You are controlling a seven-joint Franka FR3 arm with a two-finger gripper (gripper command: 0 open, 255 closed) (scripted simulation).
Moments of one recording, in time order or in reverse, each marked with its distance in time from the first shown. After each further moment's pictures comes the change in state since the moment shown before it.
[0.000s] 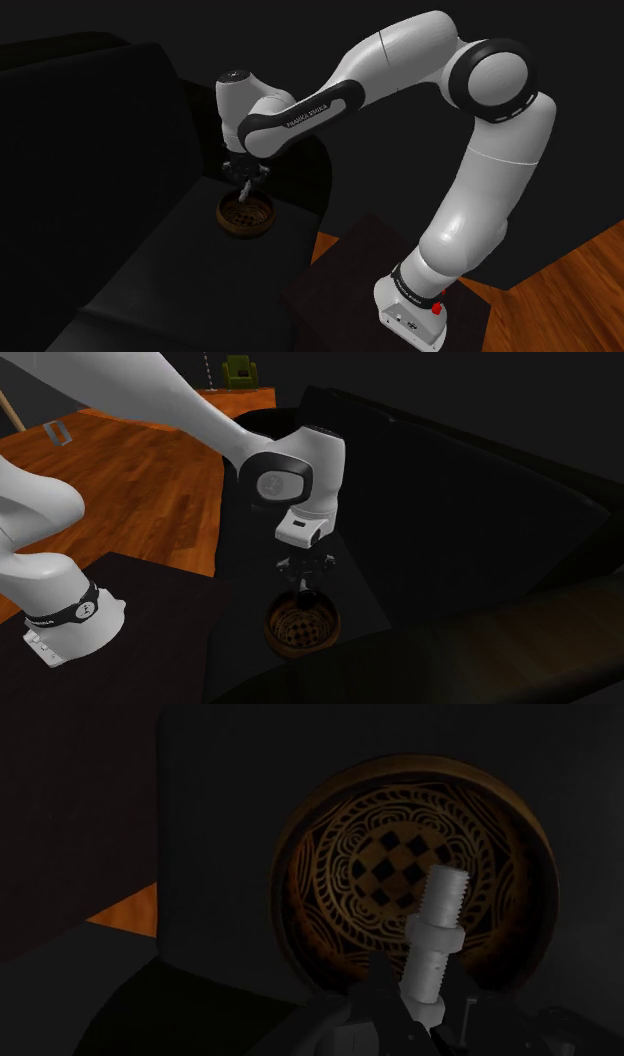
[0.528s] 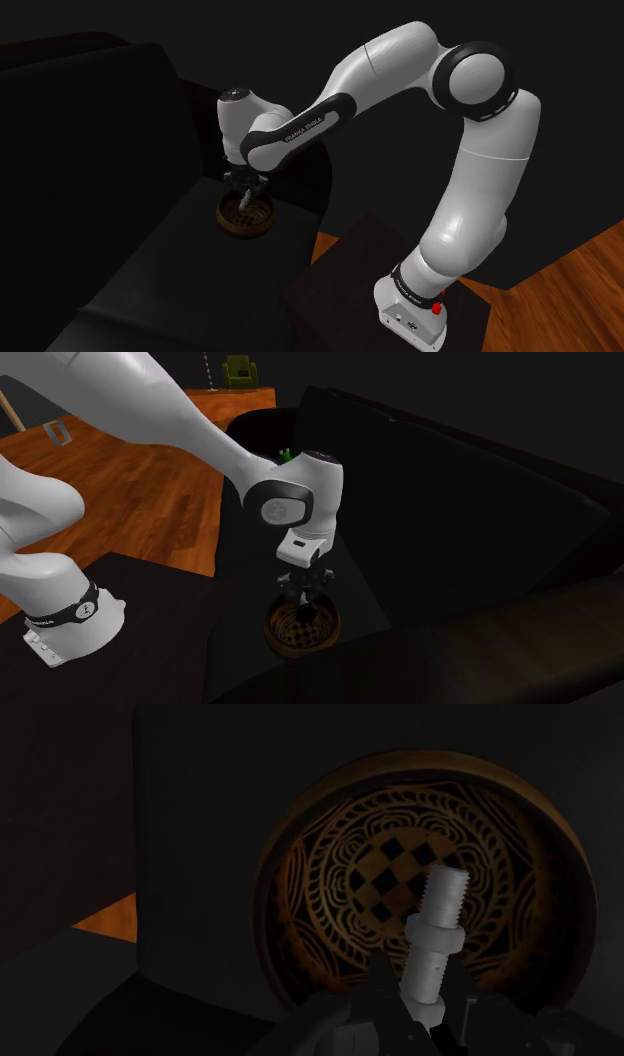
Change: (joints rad) arm 0.017 0.073 -0.032 -0.020 -0.065 0.076 0.043
